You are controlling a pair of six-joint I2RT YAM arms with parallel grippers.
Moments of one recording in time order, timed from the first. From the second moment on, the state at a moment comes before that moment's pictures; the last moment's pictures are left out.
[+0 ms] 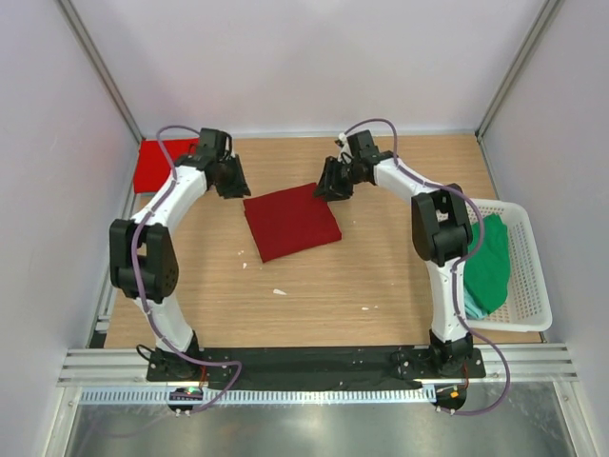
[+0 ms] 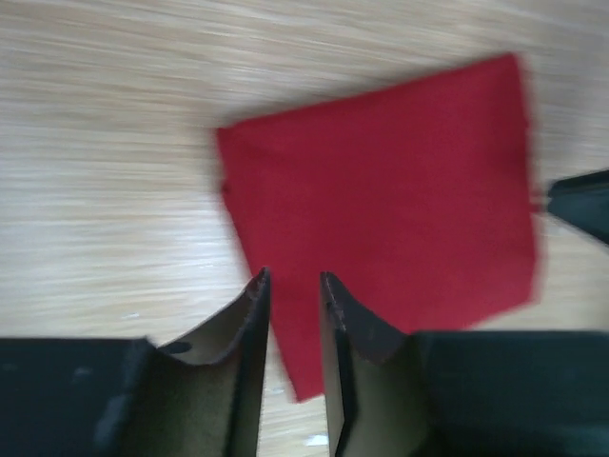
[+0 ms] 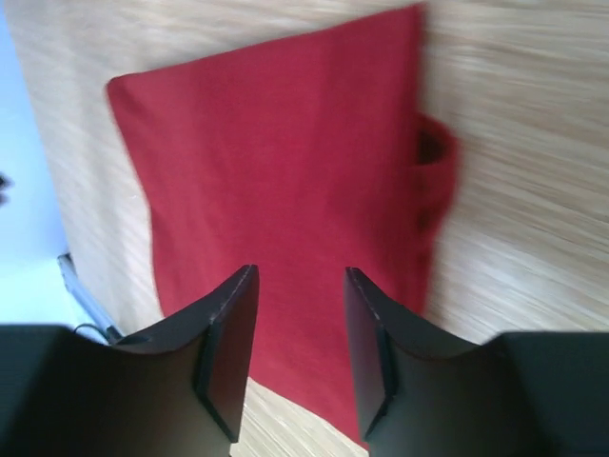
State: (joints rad) left arm -0.19 1.82 1.53 -0.67 0.09 -0.42; right arm 0.33 2.21 1.76 -0.47 -0.52 0.49
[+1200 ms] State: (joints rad) left arm -0.27 1.76 0.99 -0.35 0.46 -0.60; right arm 0.46 2.11 1.23 0.12 -0.91 0.79
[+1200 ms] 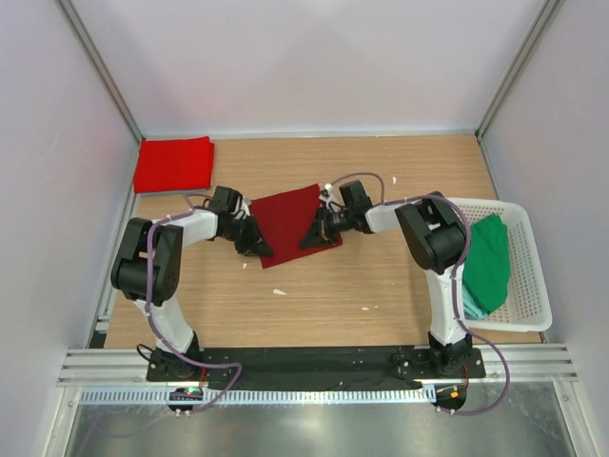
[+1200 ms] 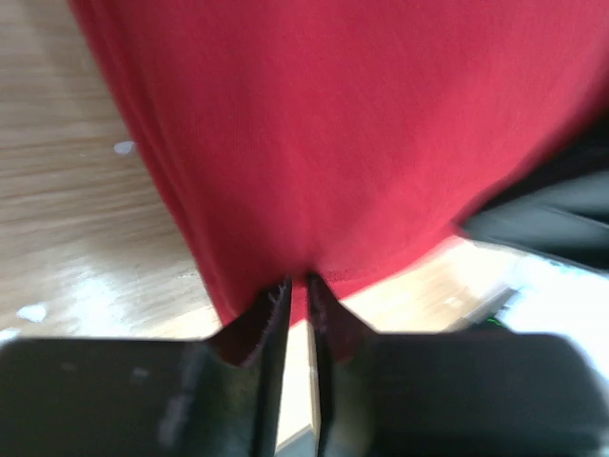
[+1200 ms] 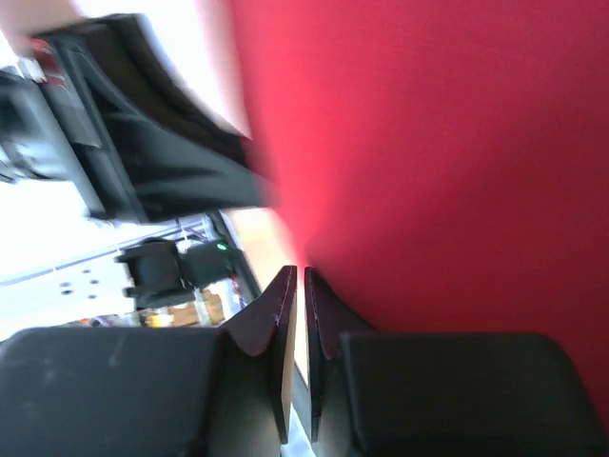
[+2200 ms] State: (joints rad) left arm -0.23 1.89 1.04 -0.20 0.61 -0.65; right arm 0.31 2.09 0.93 0.45 -0.97 0.97
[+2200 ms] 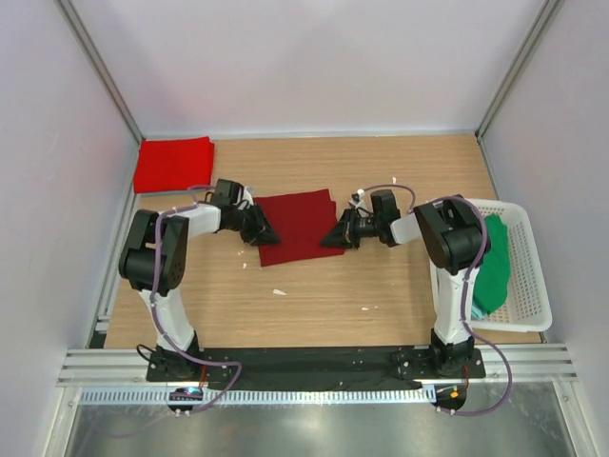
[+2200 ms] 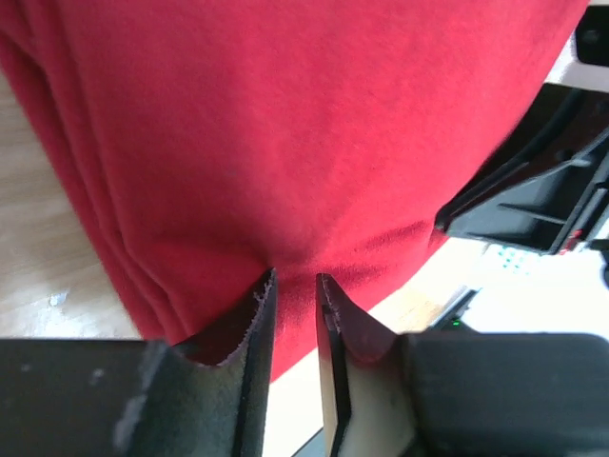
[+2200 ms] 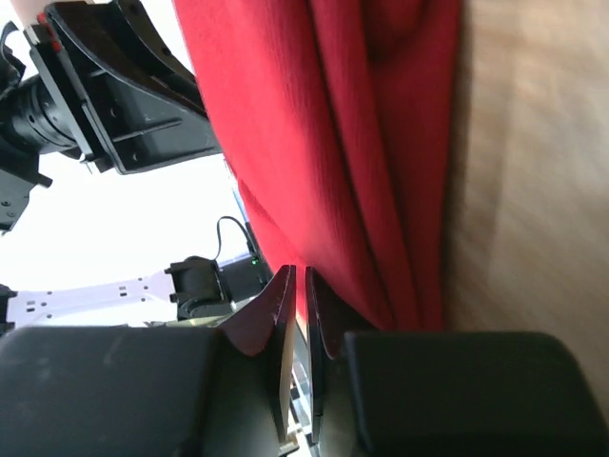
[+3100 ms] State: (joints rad) left arm -0.07 1.63 1.17 -0.51 0.44 -0.47; right arm 0.18 2.24 1.50 -0.10 -0.74 0.69
